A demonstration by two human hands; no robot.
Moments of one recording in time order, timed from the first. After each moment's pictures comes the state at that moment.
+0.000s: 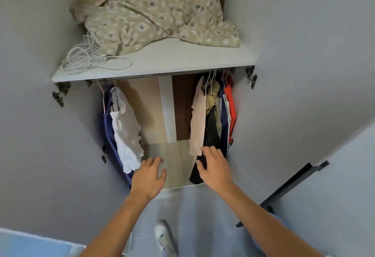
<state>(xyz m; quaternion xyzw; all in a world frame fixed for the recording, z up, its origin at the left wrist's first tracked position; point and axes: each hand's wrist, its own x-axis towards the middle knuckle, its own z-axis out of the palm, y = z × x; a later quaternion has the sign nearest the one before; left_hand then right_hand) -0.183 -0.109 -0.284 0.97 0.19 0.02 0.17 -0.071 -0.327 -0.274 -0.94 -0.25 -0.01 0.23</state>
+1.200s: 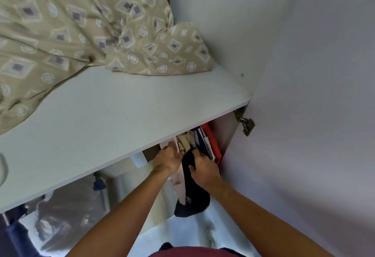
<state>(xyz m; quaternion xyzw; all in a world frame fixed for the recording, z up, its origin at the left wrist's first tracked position) 0.248 -0.107 -0.298 0.95 0.10 -0.14 0.27 0.226 -0.266 -0.312 -0.97 -0.09 0.10 0.21</state>
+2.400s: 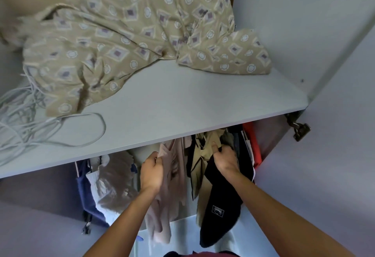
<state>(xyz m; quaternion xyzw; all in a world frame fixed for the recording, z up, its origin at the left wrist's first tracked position) 0.113 0.016 -0.275 0.81 0.32 0.09 0.47 0.232 -0.194 -0.294 -0.89 0.06 0.14 0.43</state>
